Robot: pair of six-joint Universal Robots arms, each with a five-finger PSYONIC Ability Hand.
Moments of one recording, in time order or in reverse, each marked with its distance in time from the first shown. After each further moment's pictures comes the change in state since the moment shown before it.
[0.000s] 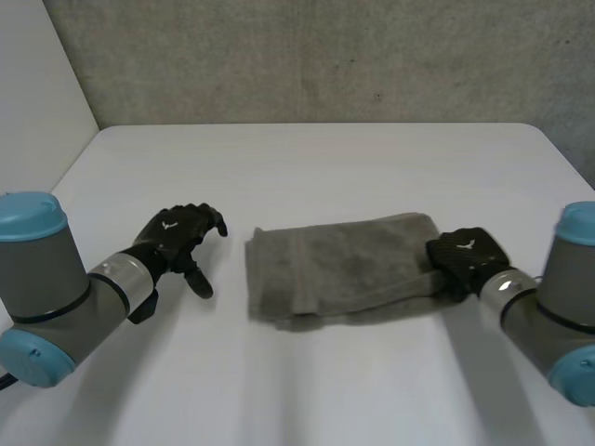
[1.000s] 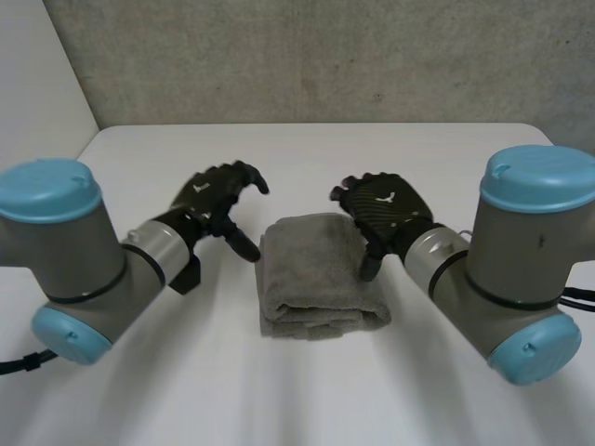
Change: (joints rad) left arm -0.166 0.007 0.155 -0.012 -0.070 -0.273; right arm 0.310 -0.016 -0.293 0.142 0.040 0.231; left_hand -0.005 -0.011 -0.008 -0.014 -0.004; right_hand -1.074 -1.021 -1.099 -1.081 -1.091
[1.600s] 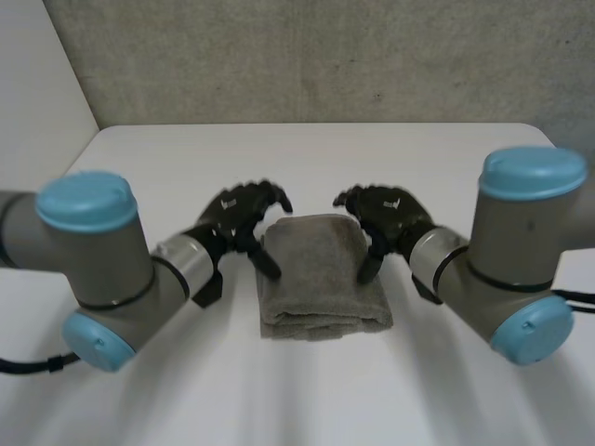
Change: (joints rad) left arm -0.056 -0.061 0.056 -0.029 0.006 0.013; right arm -0.048 0.073 -0.060 0.039 -0.065 0.153; left_hand 0.000 -0.002 -0.004 0.000 0.000; right_hand -0.020 0.000 -0.001 0.000 0.000
